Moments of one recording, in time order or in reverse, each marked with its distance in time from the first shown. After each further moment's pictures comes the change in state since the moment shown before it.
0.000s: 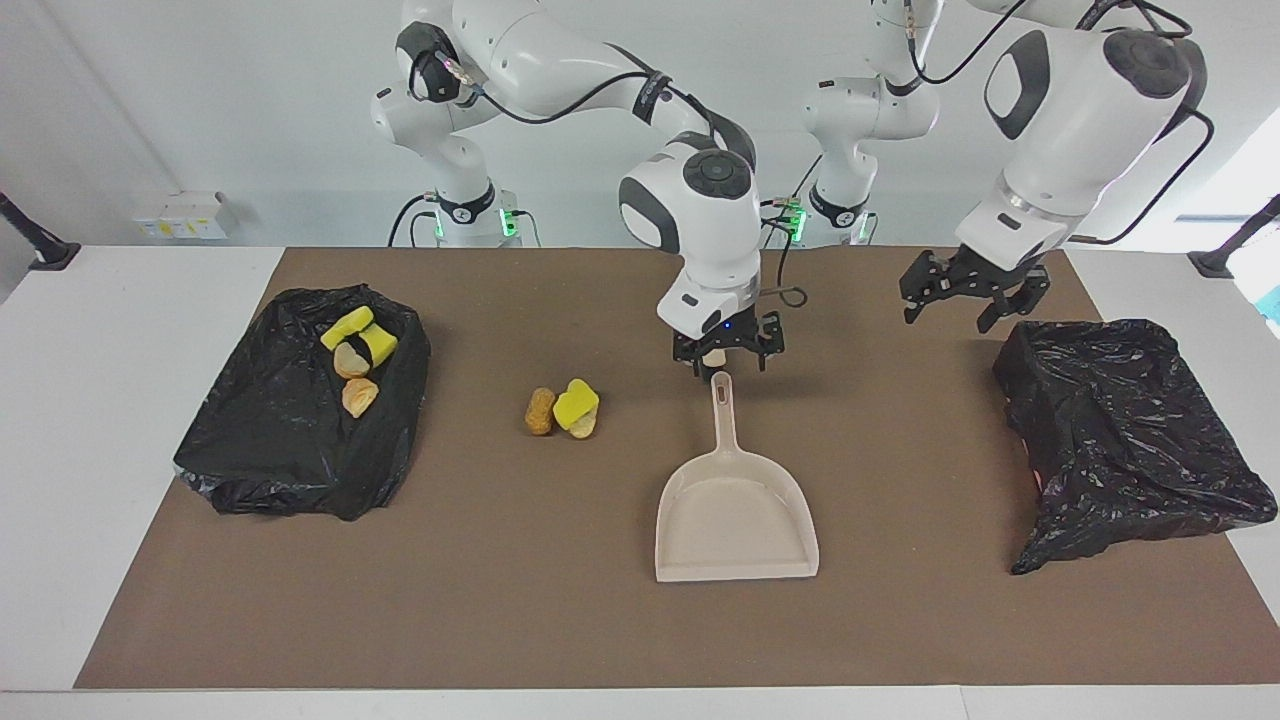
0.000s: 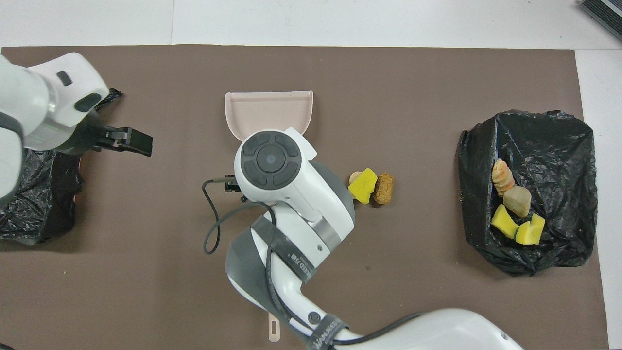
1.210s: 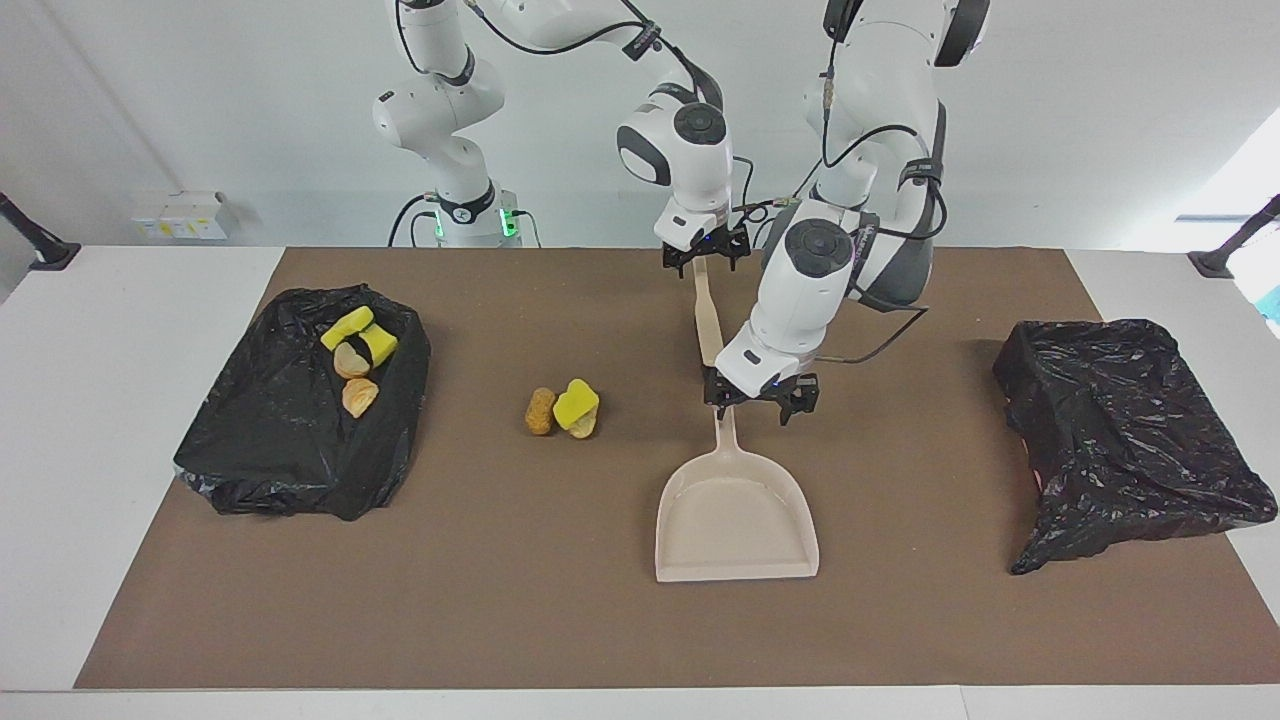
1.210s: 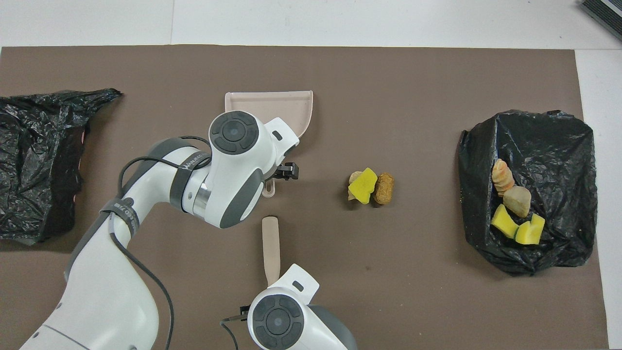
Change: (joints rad) left arm -0.352 0.303 -0.003 -0.132 0.040 0.417 -0.363; right arm 0.142 -0.326 0.057 -0.717 0.225 0.278 0.024
